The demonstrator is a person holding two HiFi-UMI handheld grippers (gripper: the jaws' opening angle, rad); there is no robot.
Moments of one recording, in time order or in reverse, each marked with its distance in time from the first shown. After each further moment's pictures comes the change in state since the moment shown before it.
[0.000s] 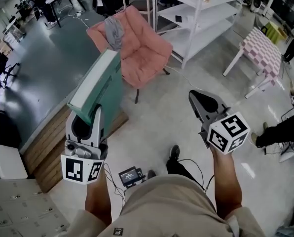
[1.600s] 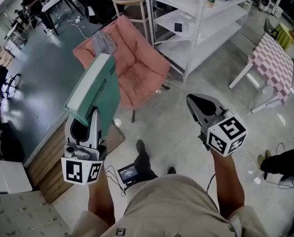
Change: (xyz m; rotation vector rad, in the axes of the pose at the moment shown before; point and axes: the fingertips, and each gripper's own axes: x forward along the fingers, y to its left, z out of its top) left arm 0.300 -0.001 -0.107 0.038 0.043 0.048; right arm 0.150 -0.277 0.016 0.042 0.013 0.078
